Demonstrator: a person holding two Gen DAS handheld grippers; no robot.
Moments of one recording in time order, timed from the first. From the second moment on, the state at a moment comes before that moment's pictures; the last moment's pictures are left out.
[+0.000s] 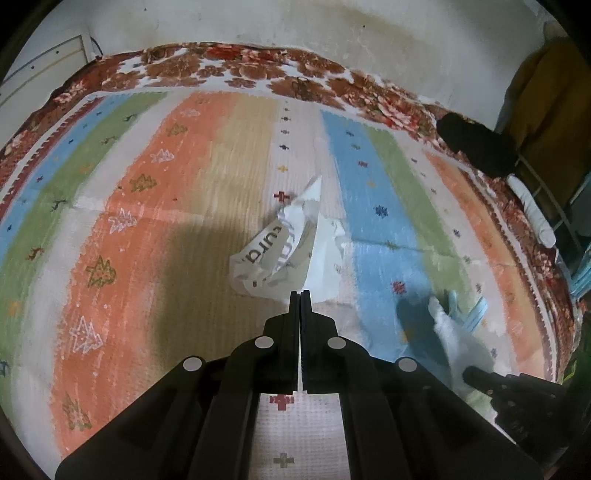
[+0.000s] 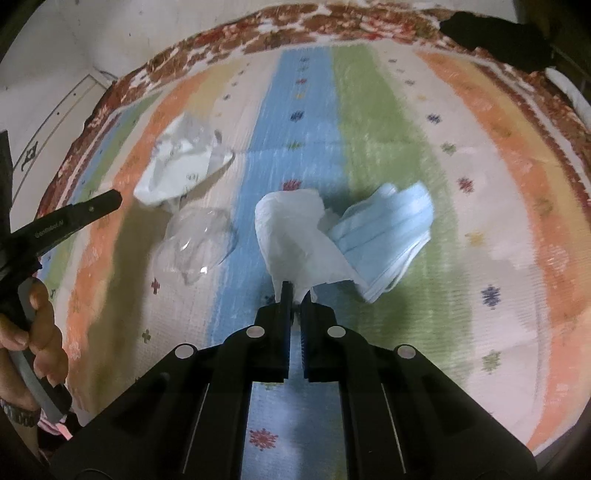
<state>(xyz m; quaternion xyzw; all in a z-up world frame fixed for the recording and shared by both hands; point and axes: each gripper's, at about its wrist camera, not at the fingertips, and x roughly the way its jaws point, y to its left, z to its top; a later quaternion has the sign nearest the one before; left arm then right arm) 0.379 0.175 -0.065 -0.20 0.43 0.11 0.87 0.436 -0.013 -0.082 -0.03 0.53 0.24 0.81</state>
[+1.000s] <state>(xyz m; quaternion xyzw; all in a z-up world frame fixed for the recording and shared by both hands) 0.403 0.169 -0.060 -0.14 0.43 0.13 0.88 0.443 -0.050 -0.035 0.00 0.48 0.24 0.84</state>
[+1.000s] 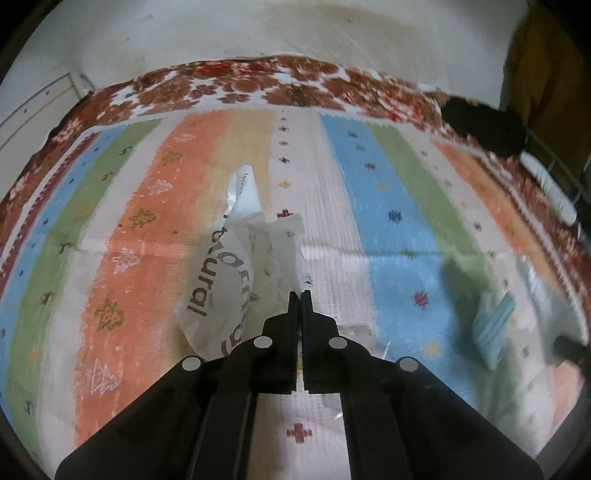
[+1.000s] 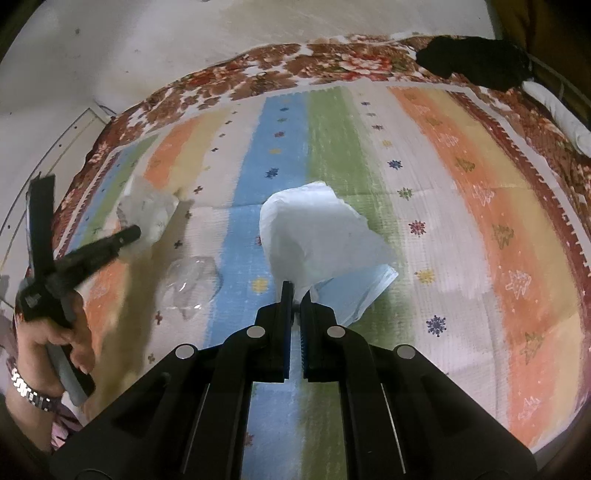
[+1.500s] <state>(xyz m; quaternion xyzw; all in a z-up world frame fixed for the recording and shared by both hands) 0.326 0.144 -0.012 -0.19 0.43 0.11 0.88 0.369 -0.057 -0.002 -0.03 0.47 0.27 0.84</state>
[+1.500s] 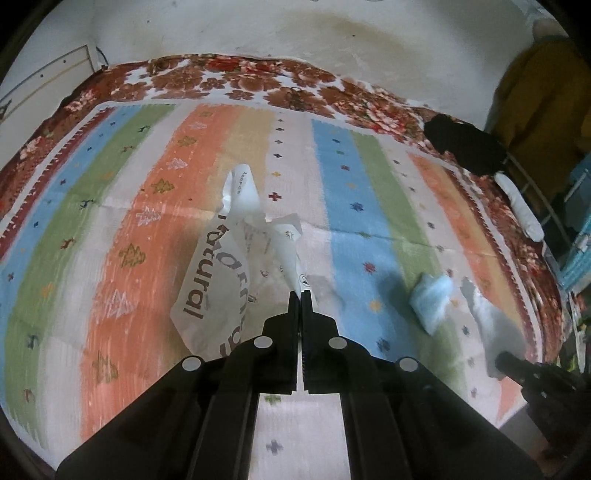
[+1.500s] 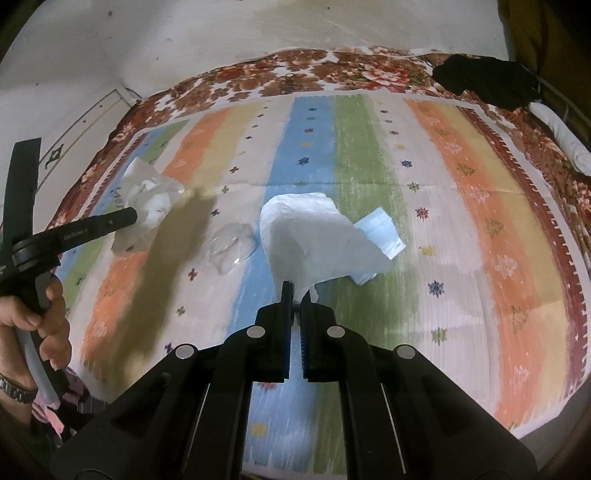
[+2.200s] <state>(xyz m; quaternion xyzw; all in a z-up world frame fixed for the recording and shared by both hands) 0.236 0.077 0.045 -0.20 0.39 0.01 0.90 0.287 -0.097 0.037 -0.02 0.45 0.30 0.84</state>
